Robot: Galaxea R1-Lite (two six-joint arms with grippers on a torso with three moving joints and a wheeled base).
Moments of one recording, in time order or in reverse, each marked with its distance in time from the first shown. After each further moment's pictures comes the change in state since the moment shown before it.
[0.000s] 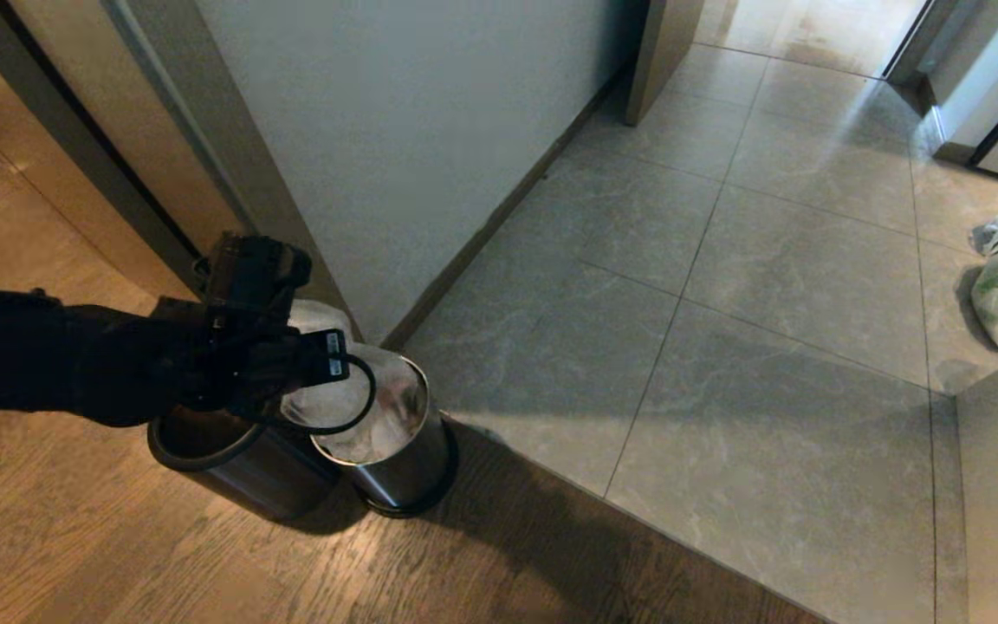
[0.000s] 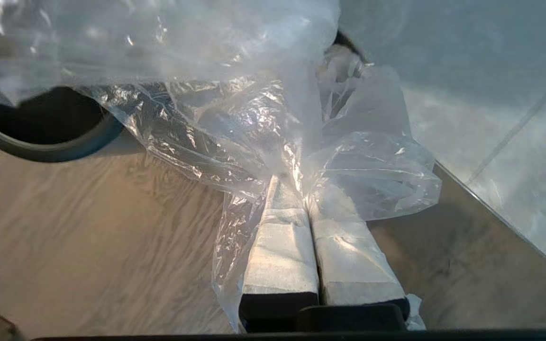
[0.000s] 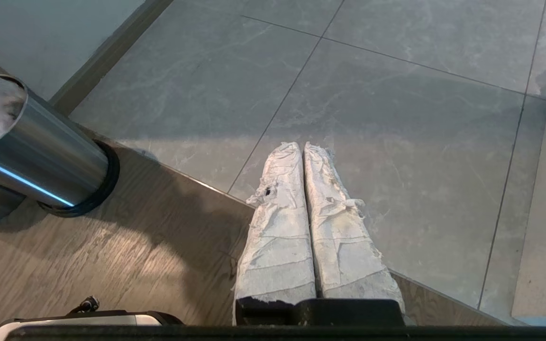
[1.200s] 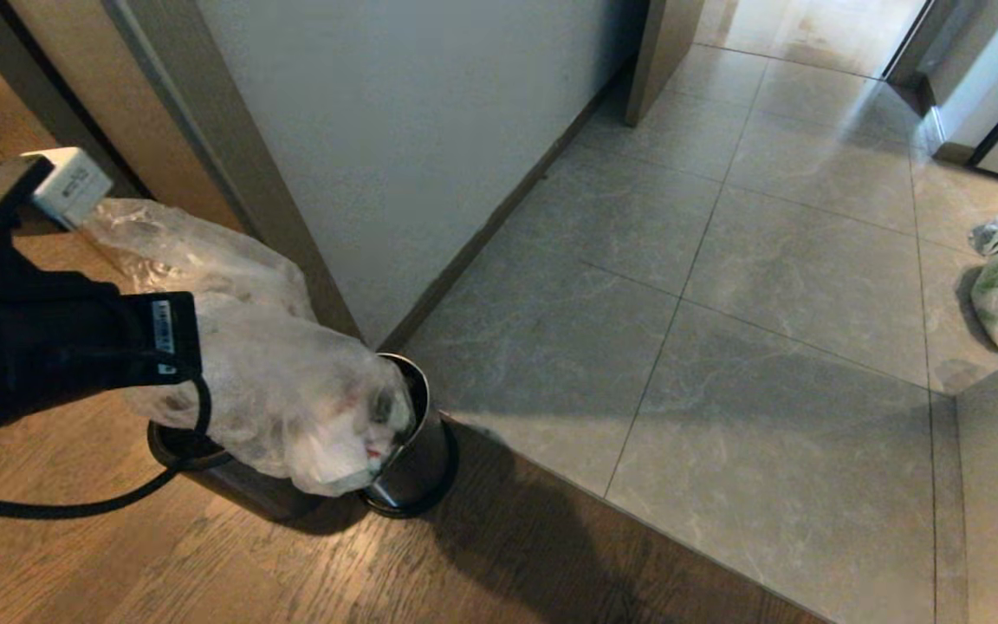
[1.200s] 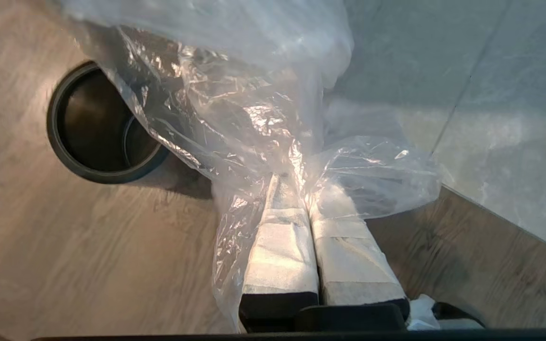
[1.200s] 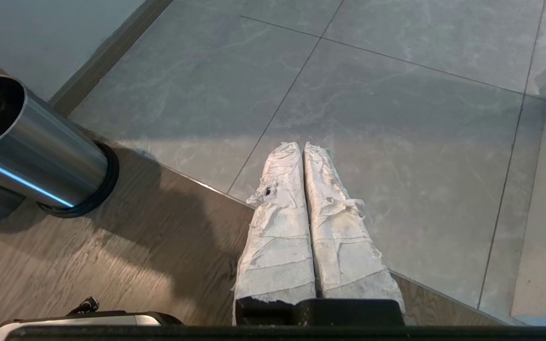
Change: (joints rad) left arm -0.067 -0.521 0.024 0.284 -0.026 0.142; right arm 0.000 0.000 0.000 0.000 0.000 0.000
